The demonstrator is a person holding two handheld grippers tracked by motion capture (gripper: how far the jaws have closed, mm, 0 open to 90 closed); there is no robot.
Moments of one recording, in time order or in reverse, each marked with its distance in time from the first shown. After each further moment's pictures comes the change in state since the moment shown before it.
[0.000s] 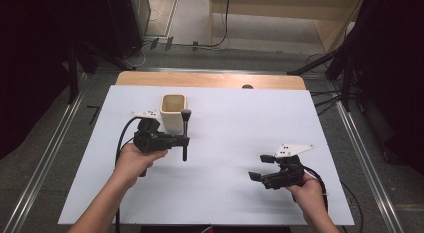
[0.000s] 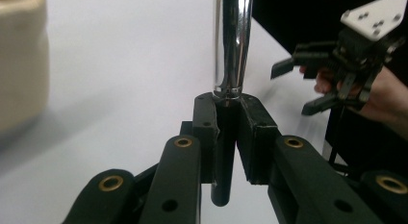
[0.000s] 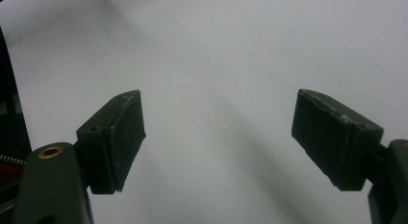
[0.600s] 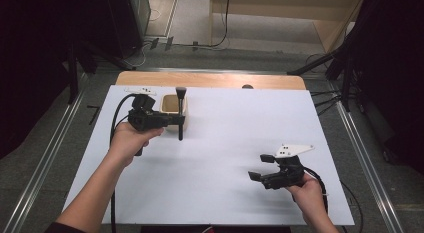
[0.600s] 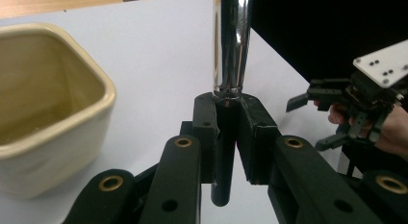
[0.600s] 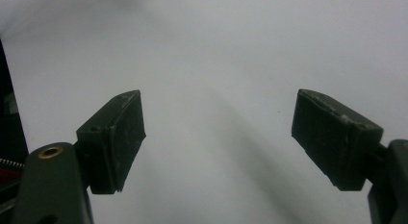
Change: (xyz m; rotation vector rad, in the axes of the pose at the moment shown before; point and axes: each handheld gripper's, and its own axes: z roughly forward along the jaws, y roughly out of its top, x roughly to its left) left arm 0.008 0.050 -0.018 -0.019 0.075 0.011; right arm 0.002 0.001 0.000 -0.006 -0.013 -0.013
